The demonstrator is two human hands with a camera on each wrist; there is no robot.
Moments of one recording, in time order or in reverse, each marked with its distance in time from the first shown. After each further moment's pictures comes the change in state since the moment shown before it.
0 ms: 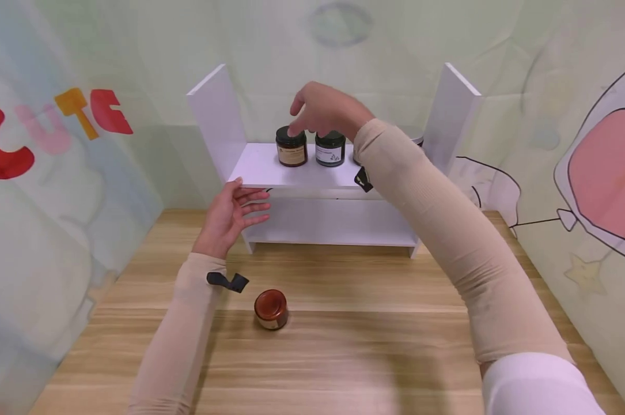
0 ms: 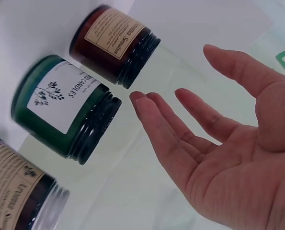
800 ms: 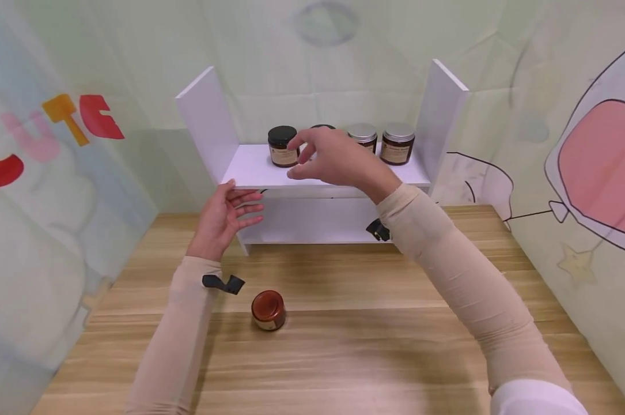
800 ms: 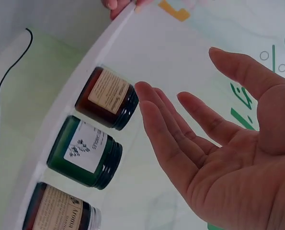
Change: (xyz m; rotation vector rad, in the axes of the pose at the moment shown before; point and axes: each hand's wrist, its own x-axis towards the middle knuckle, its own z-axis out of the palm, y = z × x) left_hand -0.004 0.006 -0.012 0.006 0.003 -0.004; right_hand -0.053 0.025 0.062 0.028 0.161 -0.235
